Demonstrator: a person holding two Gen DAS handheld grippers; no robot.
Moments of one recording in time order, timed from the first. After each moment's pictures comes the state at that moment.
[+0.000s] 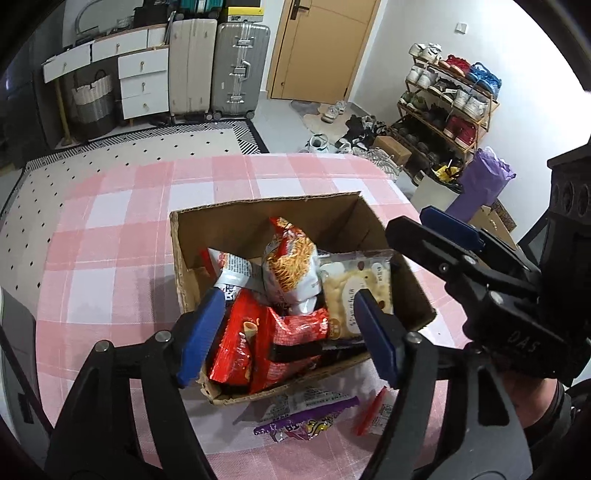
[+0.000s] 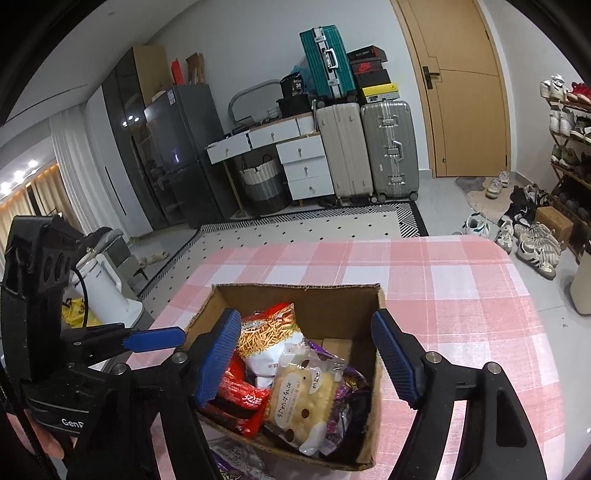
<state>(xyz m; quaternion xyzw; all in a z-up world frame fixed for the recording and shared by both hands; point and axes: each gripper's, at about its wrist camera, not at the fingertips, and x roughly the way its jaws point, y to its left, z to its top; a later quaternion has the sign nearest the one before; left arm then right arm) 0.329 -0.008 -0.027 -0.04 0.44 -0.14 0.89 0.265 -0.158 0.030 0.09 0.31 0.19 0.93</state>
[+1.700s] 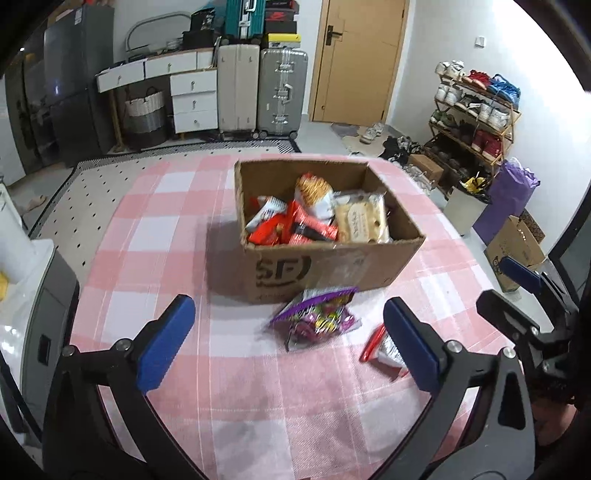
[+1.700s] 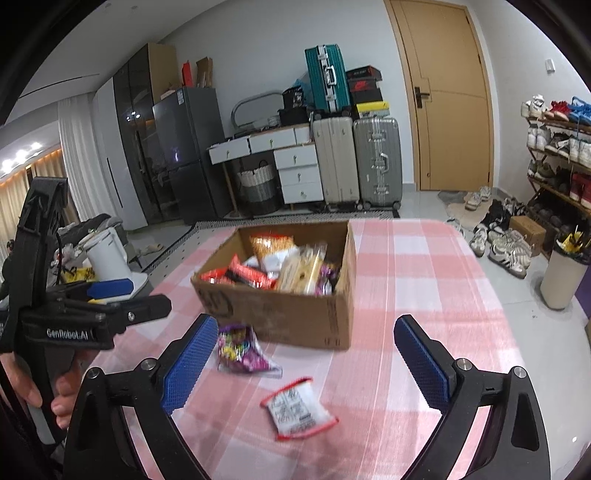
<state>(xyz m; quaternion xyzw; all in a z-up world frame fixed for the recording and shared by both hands) 0.165 0.000 -0.013 -0.03 0.40 -0.05 0.92 0.073 -0.197 0.027 0.05 0.29 0.17 0.94</state>
